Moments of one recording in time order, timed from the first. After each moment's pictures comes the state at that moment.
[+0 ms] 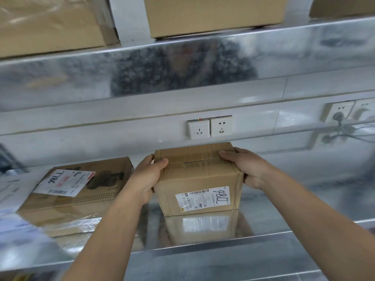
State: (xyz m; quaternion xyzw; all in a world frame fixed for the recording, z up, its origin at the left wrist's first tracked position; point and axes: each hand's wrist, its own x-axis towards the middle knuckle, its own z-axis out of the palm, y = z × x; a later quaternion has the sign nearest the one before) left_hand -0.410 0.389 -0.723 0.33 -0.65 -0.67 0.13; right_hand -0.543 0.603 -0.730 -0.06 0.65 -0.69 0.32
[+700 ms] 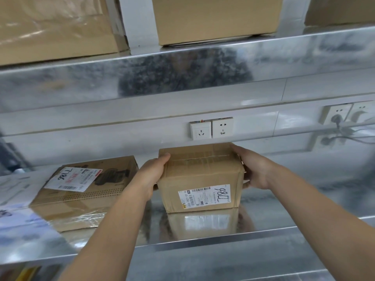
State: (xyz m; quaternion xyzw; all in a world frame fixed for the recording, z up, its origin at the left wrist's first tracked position) left_hand -0.402 0.398 -0.708 0.37 -0.67 -0.64 0.08; right_hand -0.527 0.620 -0.714 -0.01 0.72 -0.60 0.34
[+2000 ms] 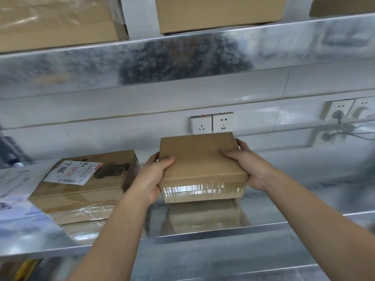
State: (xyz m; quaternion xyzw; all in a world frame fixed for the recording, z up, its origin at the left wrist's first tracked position) left_hand -0.389 0.404 -0.727 0.29 -0.56 -0.76 0.13; right_hand -0.517 0.611 -0.730 -0.07 0.64 -0.71 0.29
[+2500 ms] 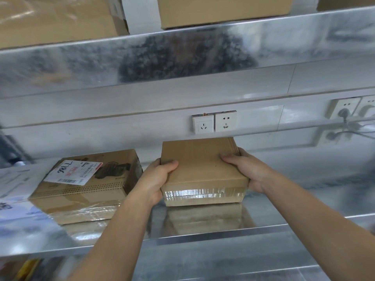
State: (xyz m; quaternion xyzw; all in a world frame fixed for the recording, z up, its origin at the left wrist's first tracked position) left_hand -0.394 0.404 -0.735 0.31 -0.57 -0.75 0.11; right_hand -0.519 0.603 -0.743 -0.05 0.65 -0.69 0.31
